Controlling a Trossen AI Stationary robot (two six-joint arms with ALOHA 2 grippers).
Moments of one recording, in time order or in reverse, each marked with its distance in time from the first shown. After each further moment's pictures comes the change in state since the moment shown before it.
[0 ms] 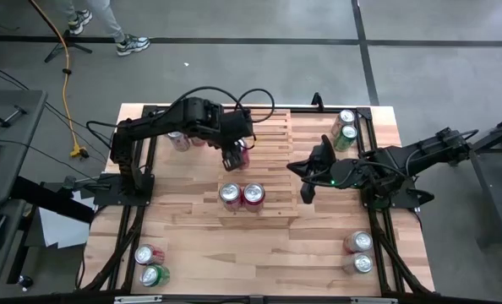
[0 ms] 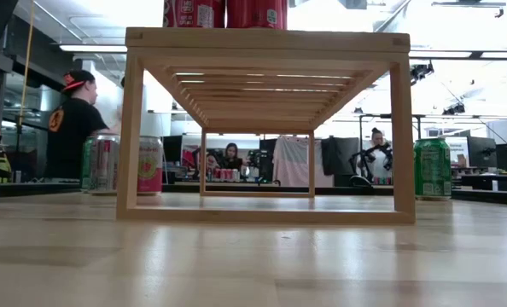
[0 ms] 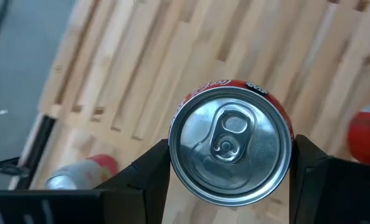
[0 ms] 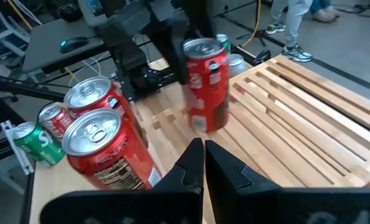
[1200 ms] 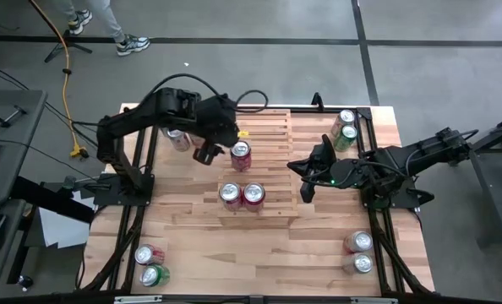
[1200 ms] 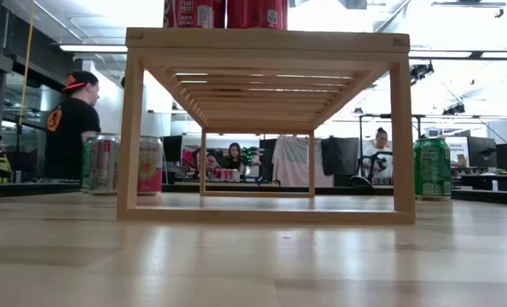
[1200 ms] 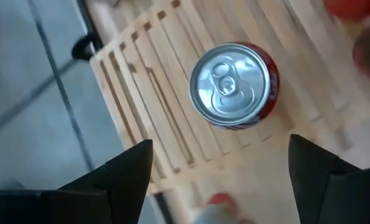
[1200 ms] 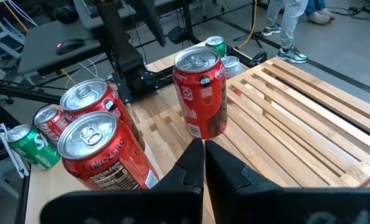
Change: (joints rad) left arm 0.014 -0.113 0.001 0.048 0.007 0.963; right arm 0.000 0.000 0.000 -0.001 0.010 0.000
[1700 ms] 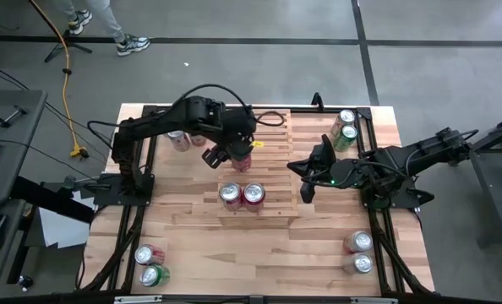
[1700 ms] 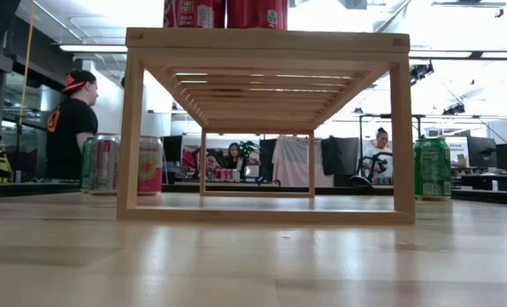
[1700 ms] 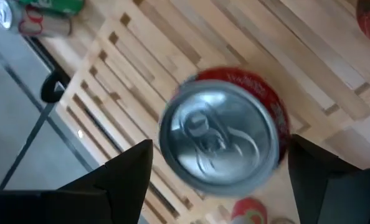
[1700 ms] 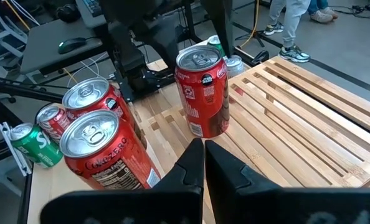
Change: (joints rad) left arm 0.000 0.131 -0.001 0.029 0.059 0.245; right arm 0.000 0.000 0.000 0.000 -0.011 0.000
